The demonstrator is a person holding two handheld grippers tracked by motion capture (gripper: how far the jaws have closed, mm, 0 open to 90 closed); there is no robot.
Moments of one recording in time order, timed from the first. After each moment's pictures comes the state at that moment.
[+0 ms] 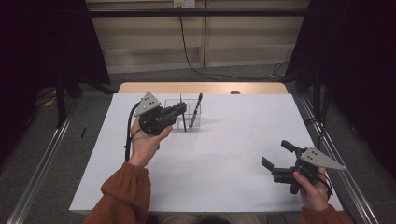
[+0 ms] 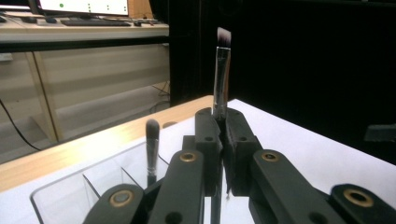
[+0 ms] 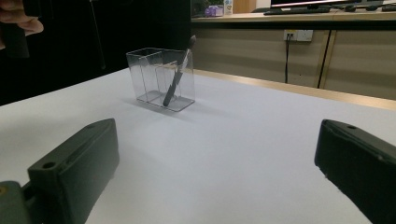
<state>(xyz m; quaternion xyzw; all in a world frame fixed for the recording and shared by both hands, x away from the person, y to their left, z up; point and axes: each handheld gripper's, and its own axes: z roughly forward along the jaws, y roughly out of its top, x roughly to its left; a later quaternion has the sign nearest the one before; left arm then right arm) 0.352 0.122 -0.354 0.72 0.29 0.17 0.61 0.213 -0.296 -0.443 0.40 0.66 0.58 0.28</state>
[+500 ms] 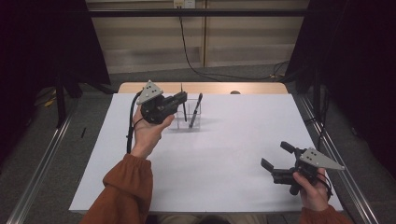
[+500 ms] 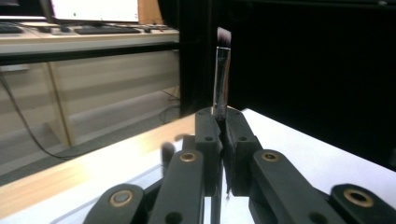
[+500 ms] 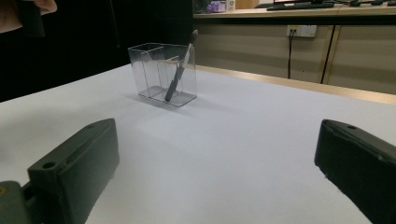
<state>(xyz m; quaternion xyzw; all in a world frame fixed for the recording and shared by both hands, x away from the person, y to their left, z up) 0.376 0.115 -0.337 0.71 0.30 0.19 0.61 0.213 -0.296 -0.445 0.40 0.66 0.57 0.27</state>
